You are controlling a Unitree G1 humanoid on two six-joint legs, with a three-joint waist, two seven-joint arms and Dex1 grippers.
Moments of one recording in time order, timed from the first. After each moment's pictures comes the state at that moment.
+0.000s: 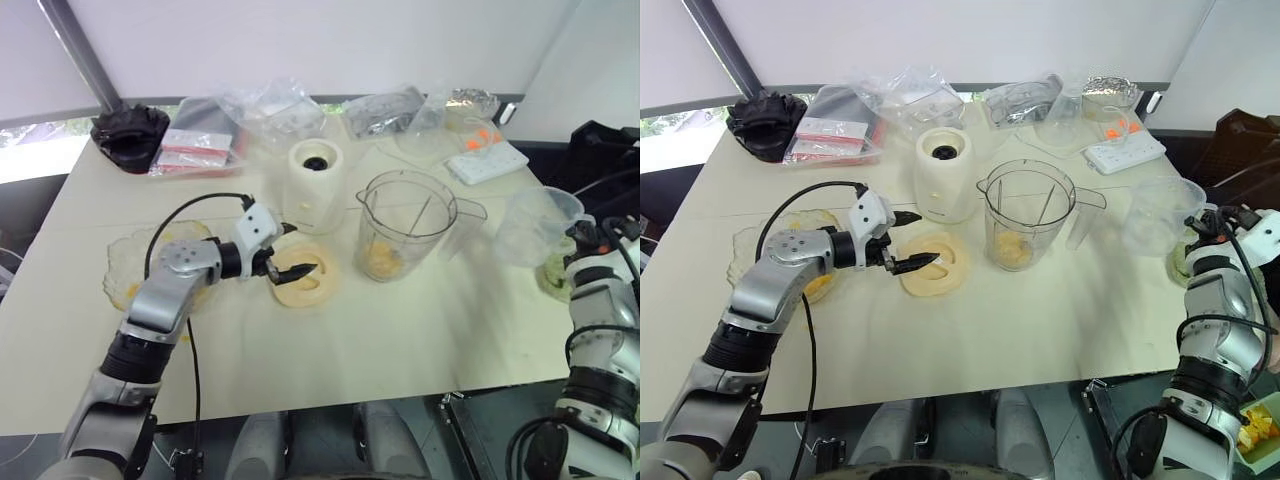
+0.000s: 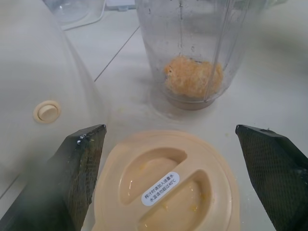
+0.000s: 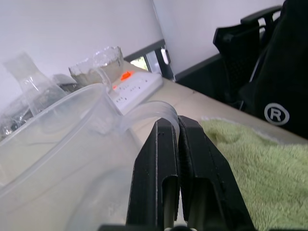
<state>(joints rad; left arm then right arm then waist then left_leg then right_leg) -0.48 0.50 -0.14 -0.08 -0.21 0.44 -0.91 -0.34 -0.45 -0.65 0.20 0.57 0.28 0.05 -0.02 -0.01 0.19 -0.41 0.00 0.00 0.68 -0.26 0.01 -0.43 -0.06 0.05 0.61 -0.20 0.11</state>
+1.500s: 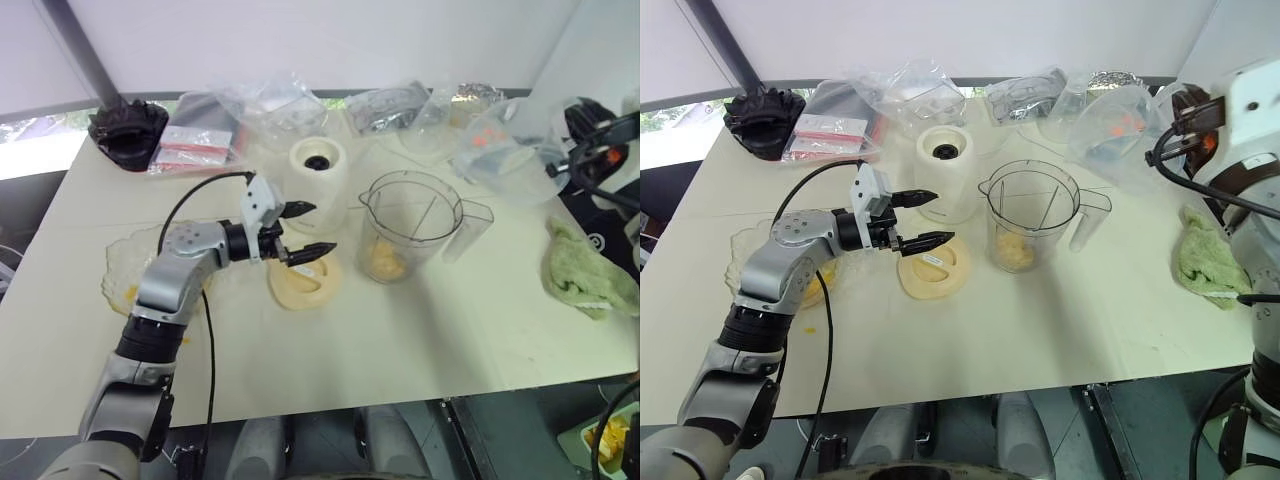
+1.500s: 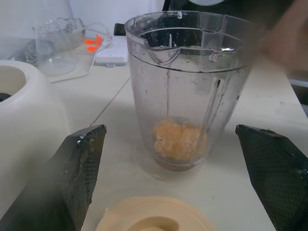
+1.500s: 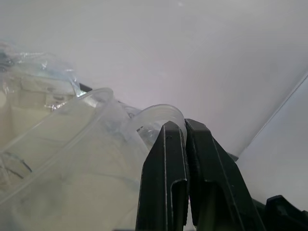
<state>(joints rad) -0.58 0.43 -0.10 0.00 -0.36 0.40 -0.96 -0.39 -0.89 -0.37 -0.51 0.43 0.69 0.21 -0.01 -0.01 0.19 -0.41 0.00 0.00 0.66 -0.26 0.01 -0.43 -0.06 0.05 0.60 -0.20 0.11</state>
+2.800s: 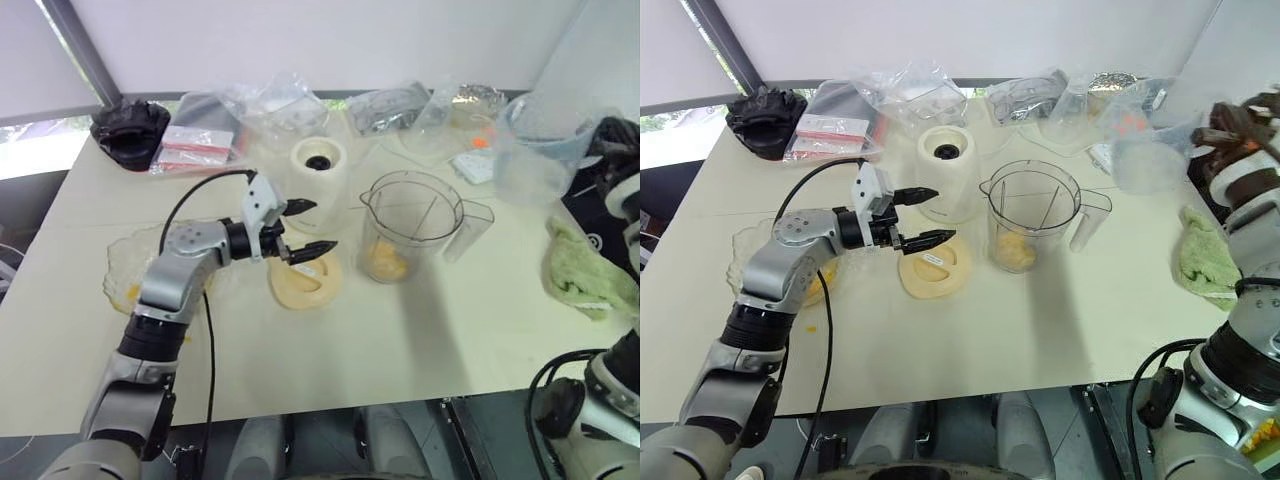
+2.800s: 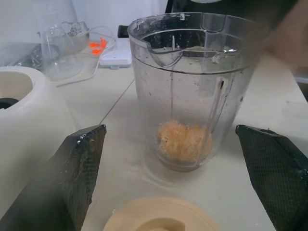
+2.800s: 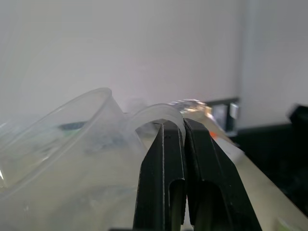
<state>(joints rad) -0.58 0.42 -0.11 0.02 -0.34 0.38 -0.96 -0.56 -0.53 -0.77 -0.39 0.53 0.99 0.03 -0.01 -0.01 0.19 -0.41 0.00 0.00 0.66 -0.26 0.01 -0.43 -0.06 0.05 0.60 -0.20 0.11</state>
